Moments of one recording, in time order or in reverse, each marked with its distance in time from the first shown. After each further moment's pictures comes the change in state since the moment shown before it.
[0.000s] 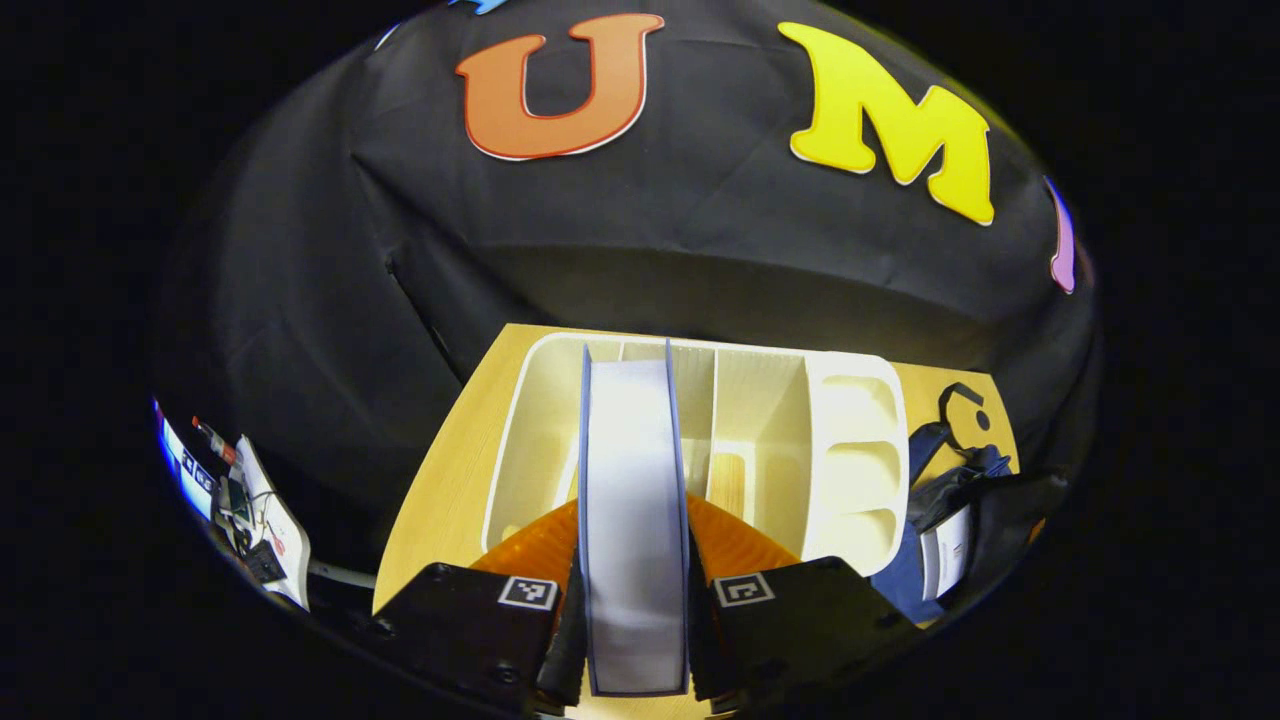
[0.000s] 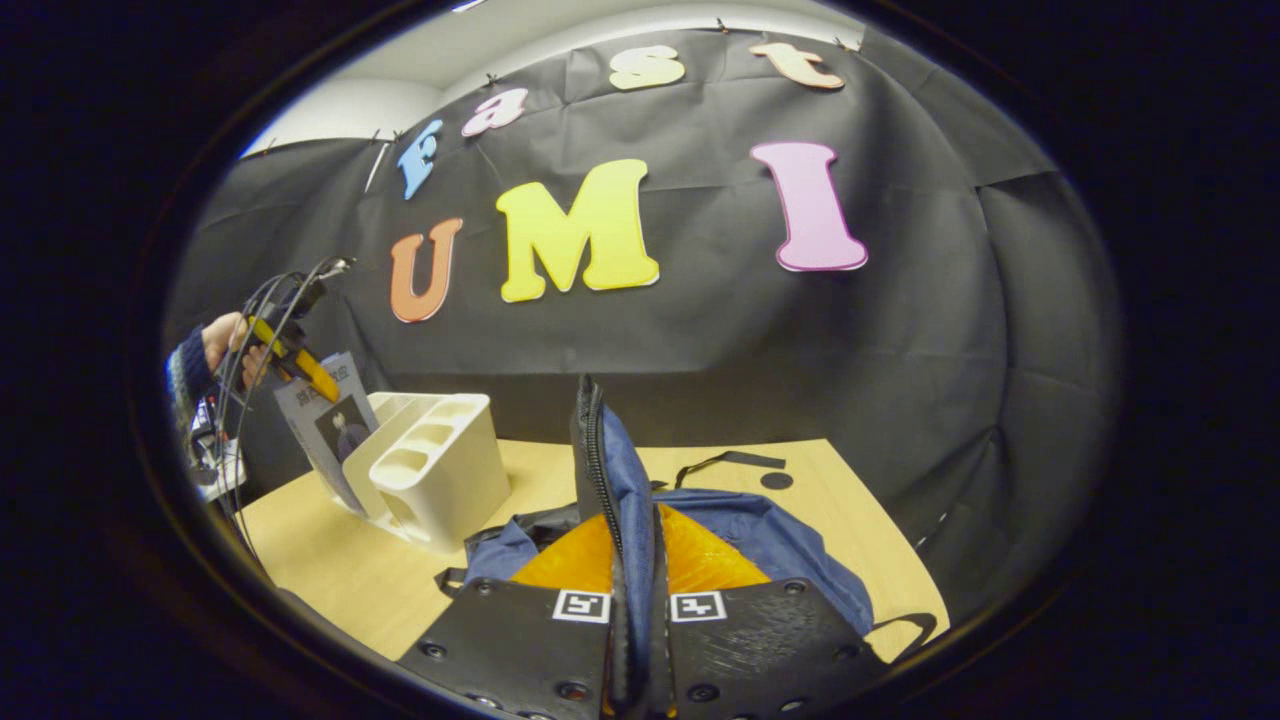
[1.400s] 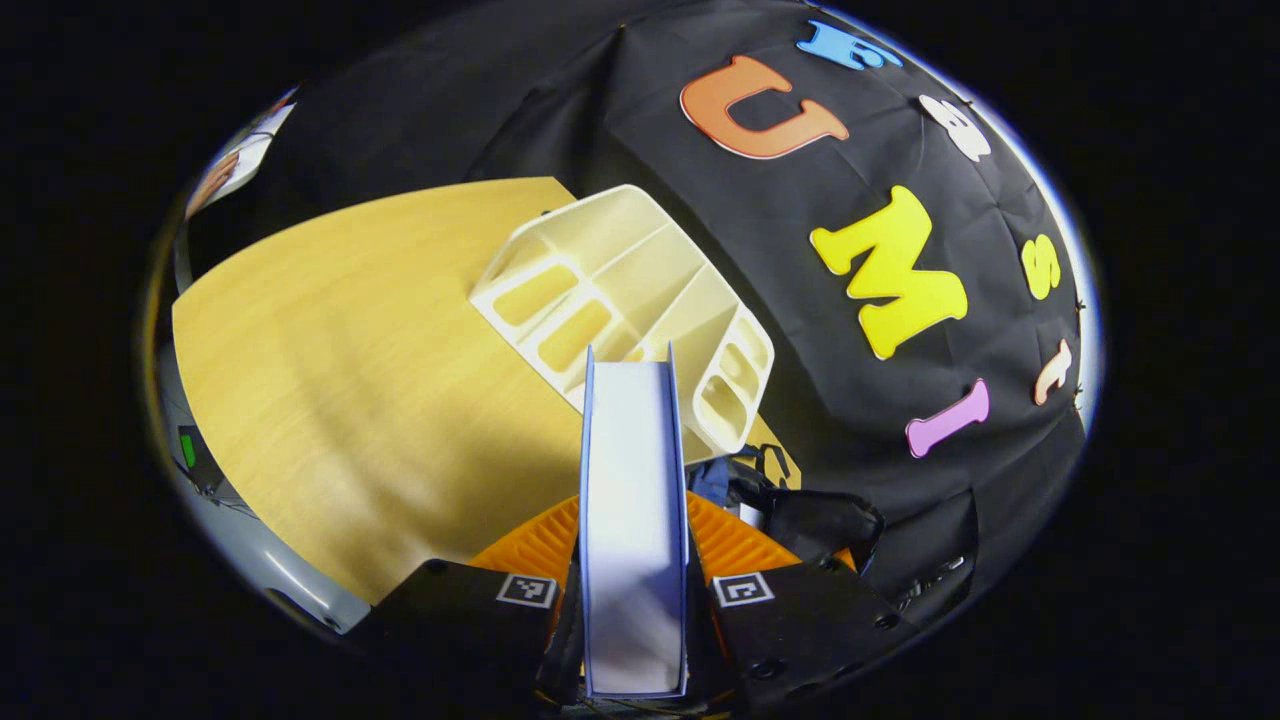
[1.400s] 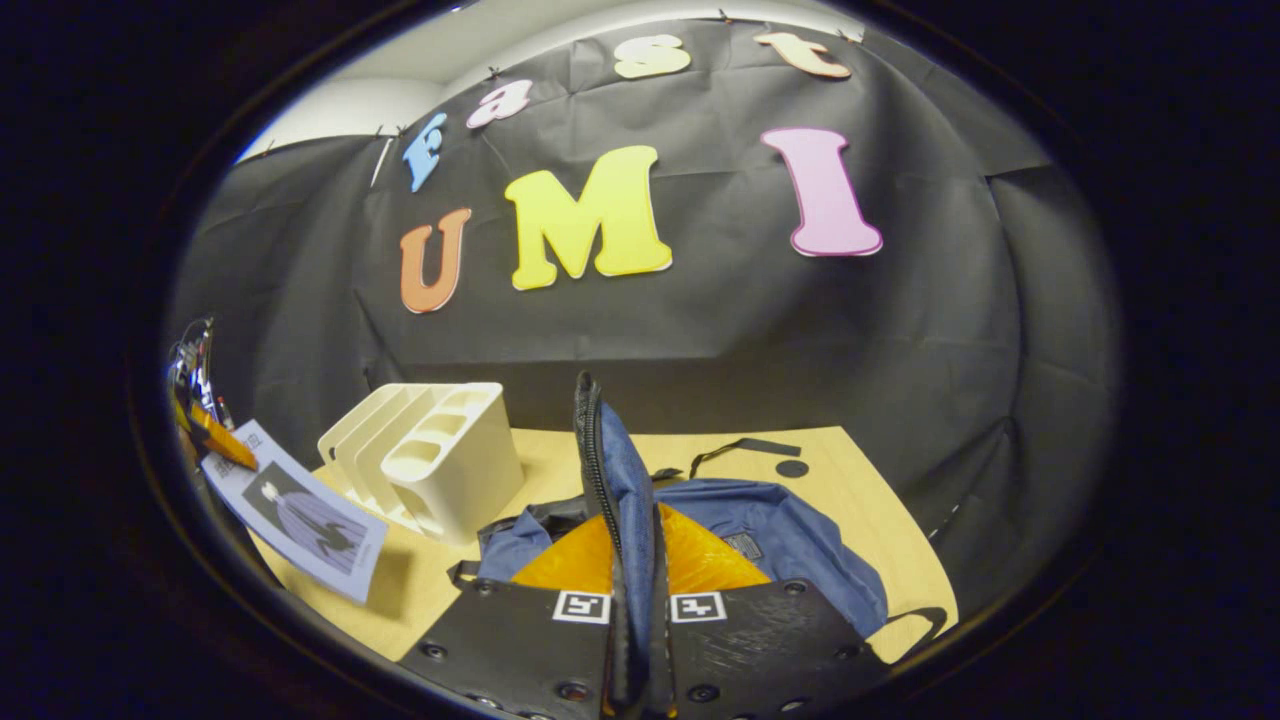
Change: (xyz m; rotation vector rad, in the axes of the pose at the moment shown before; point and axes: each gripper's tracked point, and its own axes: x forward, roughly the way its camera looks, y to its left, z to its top) left arm -0.117 -0.062 -0.200 -0.712 0.020 -0.460; right arm 0.000 0.007 -0.009 0.010 0.057 0.032
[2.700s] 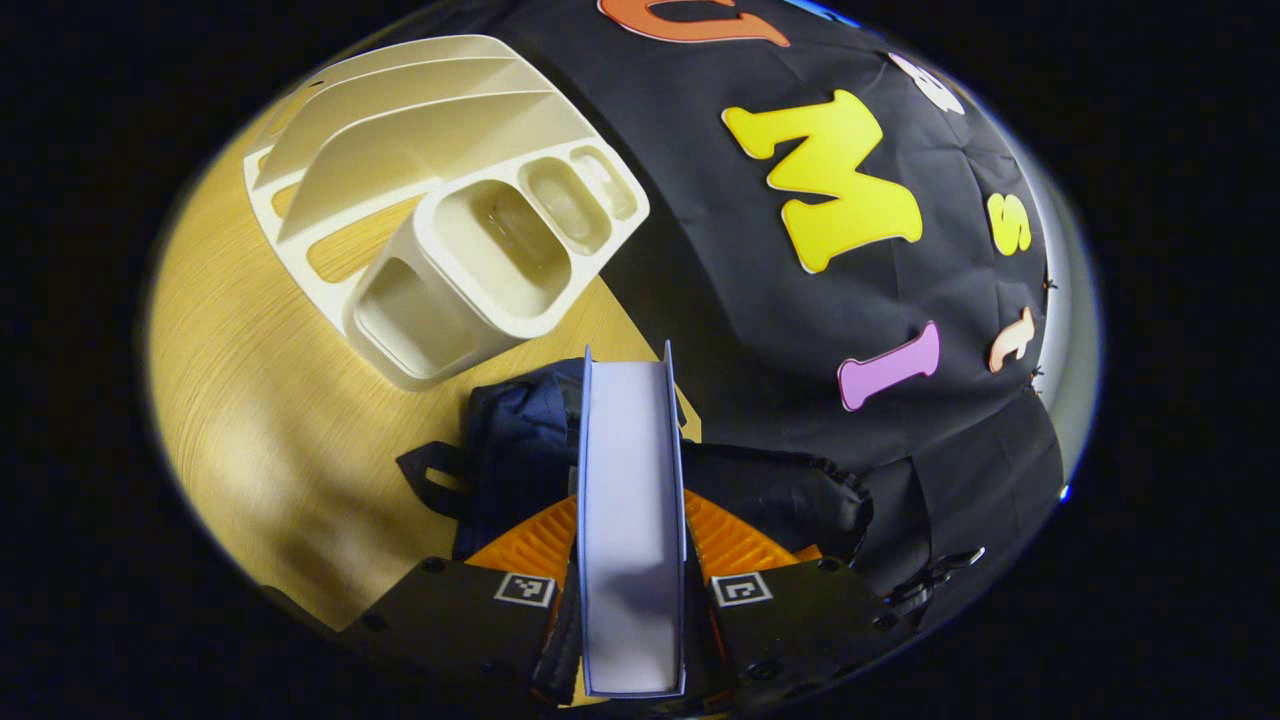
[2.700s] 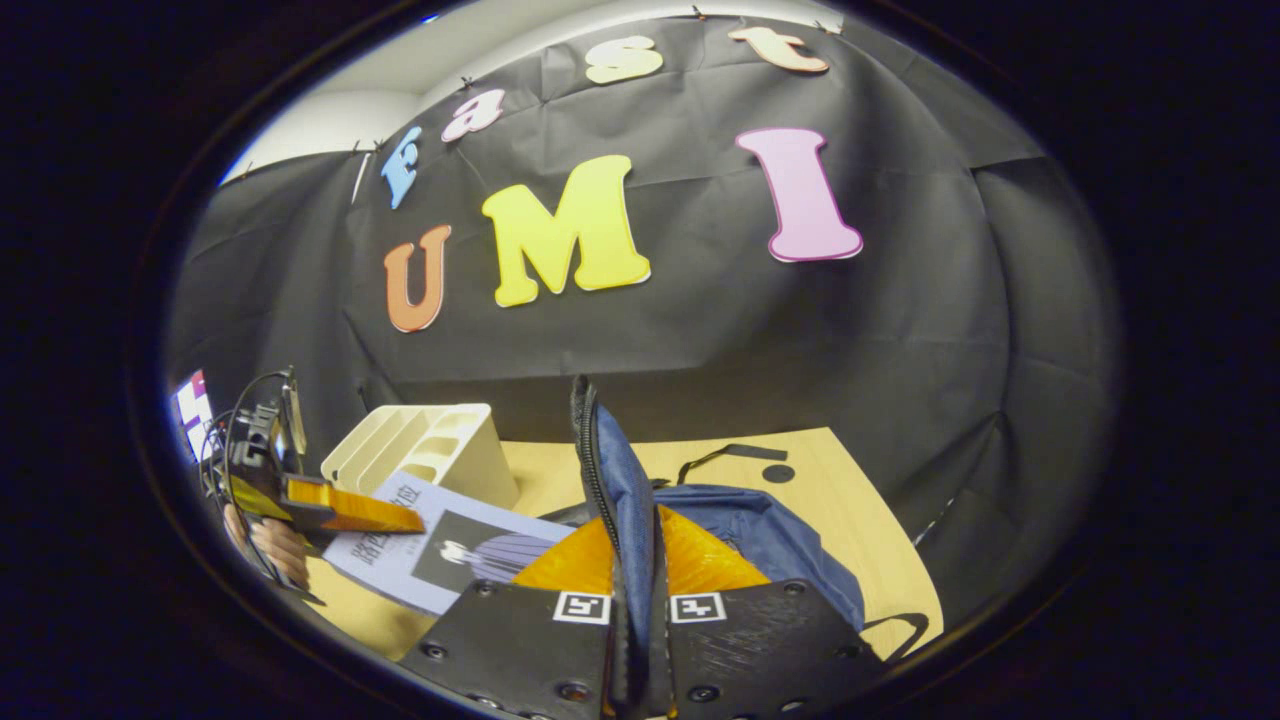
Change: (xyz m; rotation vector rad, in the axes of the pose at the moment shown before) left arm 0.177 -0.157 -0.116 0.061 0.125 -0.254; right arm -0.011 -0.013 0.030 0.040 -0.004 -0.011
